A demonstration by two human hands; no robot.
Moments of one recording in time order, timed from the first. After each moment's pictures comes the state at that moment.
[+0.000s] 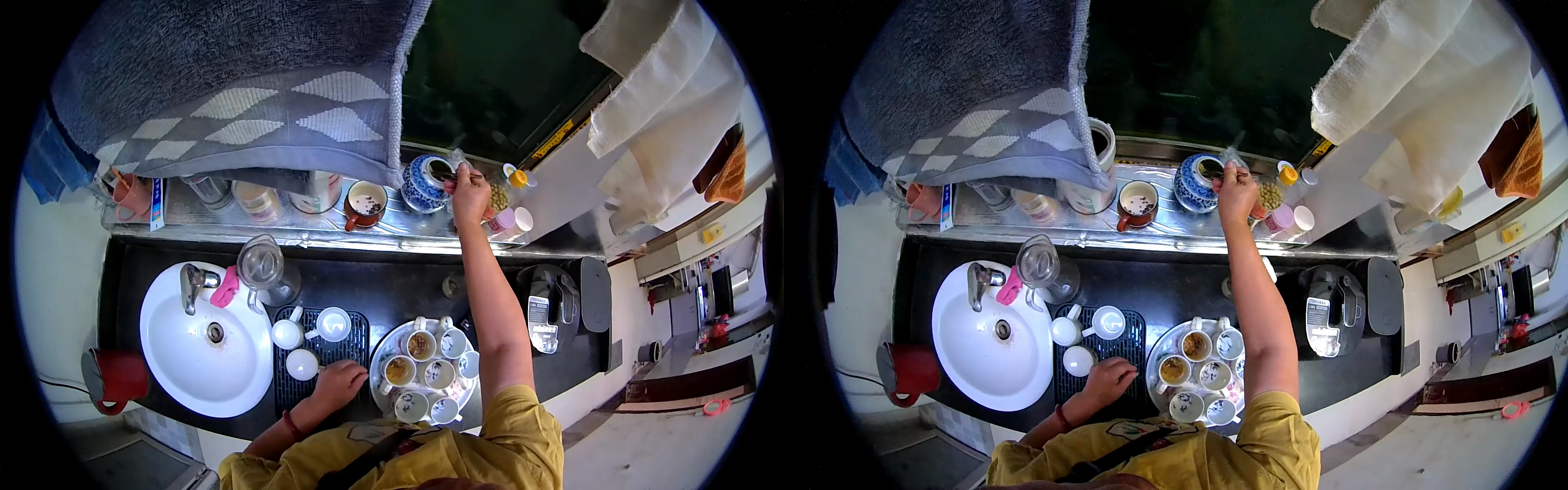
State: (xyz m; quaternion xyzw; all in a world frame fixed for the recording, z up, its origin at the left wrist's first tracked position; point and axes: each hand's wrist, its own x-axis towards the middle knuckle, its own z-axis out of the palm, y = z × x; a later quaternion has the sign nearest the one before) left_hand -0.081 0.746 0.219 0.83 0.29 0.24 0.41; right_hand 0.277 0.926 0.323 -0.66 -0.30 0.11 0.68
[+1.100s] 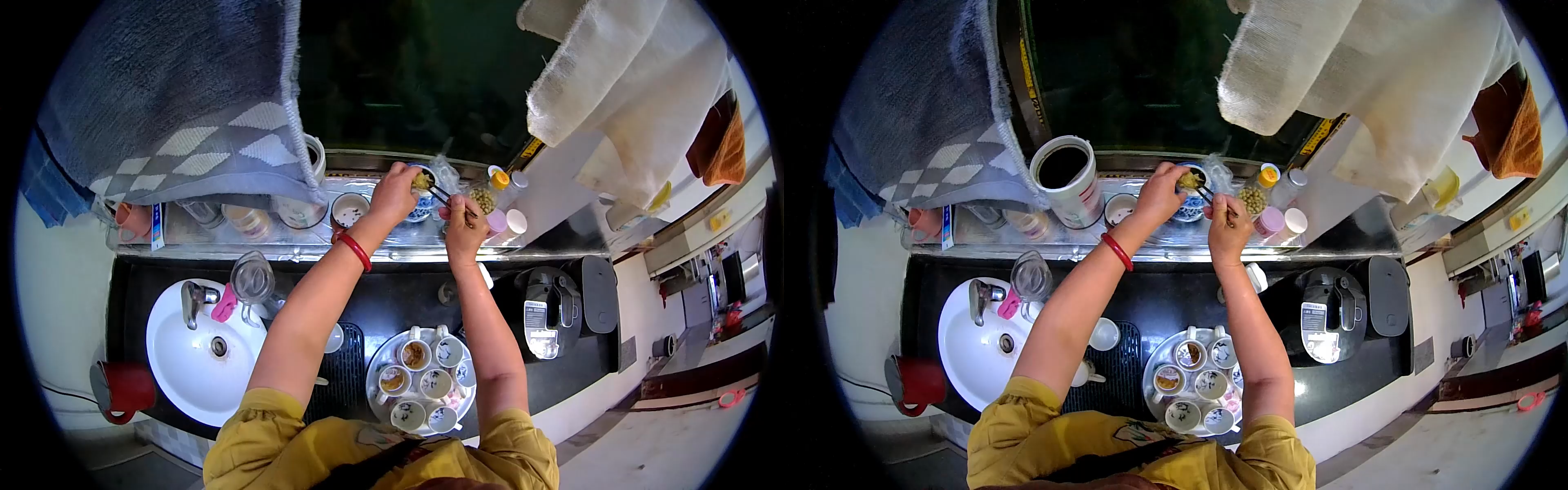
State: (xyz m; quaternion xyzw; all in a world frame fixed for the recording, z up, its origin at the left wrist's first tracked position) left_hand 0.174 0.983 0.324 0.84 0.30 0.38 0.25; right_hand 0.268 0.870 0.317 -0.58 -0.38 0.02 0.72
